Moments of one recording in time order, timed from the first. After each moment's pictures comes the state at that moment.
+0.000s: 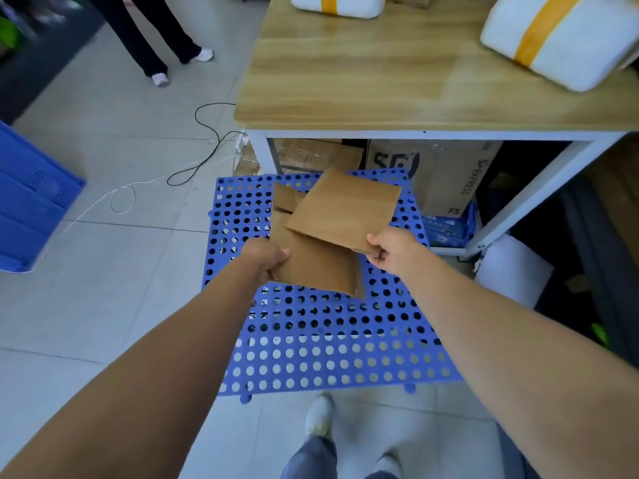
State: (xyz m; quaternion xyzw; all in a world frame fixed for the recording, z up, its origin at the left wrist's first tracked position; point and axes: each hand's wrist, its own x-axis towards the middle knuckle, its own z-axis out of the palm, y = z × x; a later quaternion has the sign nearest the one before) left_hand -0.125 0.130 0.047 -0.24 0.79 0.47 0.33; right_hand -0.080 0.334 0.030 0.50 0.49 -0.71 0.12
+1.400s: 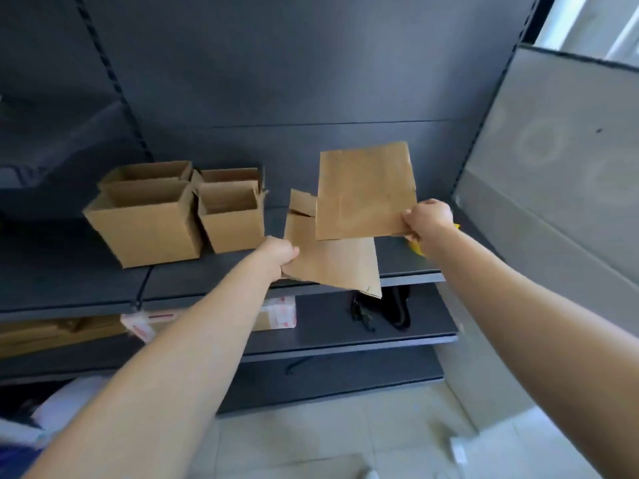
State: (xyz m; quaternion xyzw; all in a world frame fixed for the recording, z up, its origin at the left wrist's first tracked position) left_hand 0.601 0.474 0.295 0.50 0.60 0.17 0.60; right_hand 0.807 0.358 0.354 0.78 0.18 -0.27 -0.53
